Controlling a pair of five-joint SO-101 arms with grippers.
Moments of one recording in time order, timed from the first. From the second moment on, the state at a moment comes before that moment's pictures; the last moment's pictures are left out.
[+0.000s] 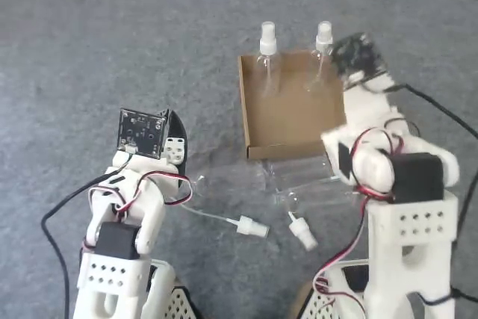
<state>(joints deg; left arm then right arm) 3.2 -76.6 74.1 40.6 0.1 -8.9 -41.1 12.1 92.2 17.9</state>
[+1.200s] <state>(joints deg) 3.2 -76.3 76.1 37.9 0.1 -24.0 -41.5 55.7 77.5 50.8</state>
